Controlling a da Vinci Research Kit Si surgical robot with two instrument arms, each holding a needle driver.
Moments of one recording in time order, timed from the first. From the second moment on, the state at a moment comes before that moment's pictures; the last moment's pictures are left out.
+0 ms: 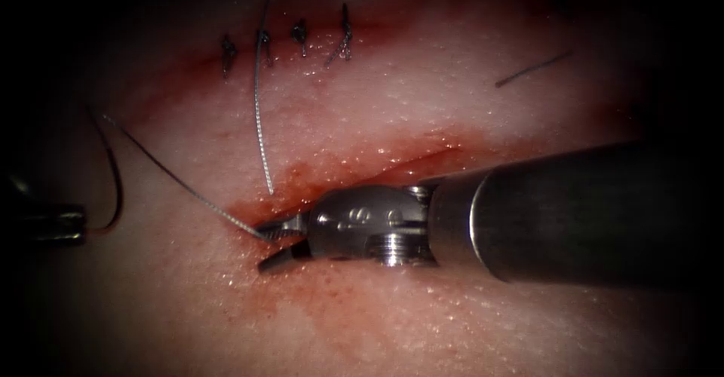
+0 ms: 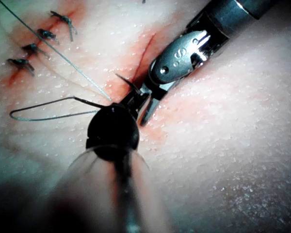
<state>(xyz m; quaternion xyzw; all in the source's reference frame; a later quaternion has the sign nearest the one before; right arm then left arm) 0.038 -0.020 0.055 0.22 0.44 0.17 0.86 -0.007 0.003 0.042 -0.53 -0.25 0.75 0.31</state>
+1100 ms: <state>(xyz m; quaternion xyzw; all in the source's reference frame) 0.036 -0.030 0.038 0.28 0.47 0.10 0.83 -0.010 0.002 0.041 -0.59 -0.25 0.74 0.21</state>
